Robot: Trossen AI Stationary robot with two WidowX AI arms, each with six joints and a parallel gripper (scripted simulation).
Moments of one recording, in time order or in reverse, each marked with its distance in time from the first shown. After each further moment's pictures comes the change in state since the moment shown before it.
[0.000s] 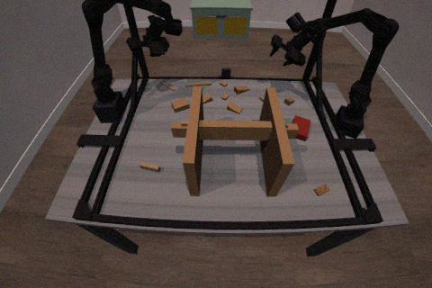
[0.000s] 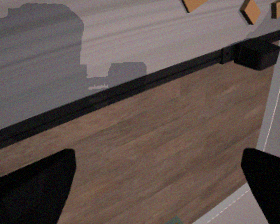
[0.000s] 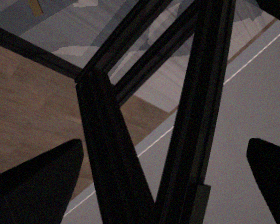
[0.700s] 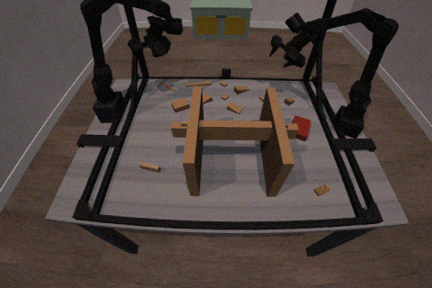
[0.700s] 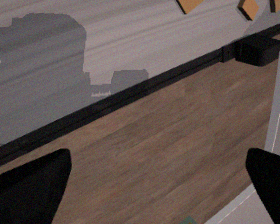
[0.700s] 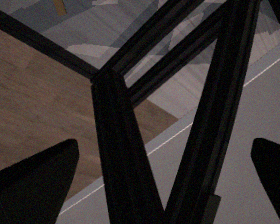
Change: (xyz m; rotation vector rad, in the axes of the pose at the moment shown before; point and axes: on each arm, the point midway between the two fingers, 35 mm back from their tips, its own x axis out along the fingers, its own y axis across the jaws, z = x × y) left arm 0.001 0.000 0.004 0.071 -0.007 0.011; right arm -0.001 0.007 0.005 -0.063 -0.015 0.058
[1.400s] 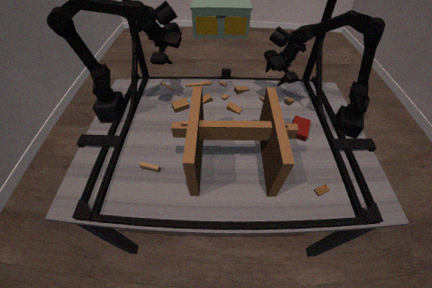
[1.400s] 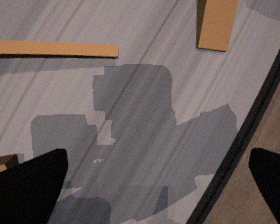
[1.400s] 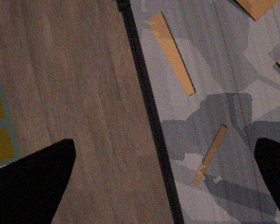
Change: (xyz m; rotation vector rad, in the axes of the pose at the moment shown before) left arm 0.034 0.009 0.082 0.743 -0.043 0.257; right arm -0.093 0.036 0.086 -0.559 -0.601 0.678
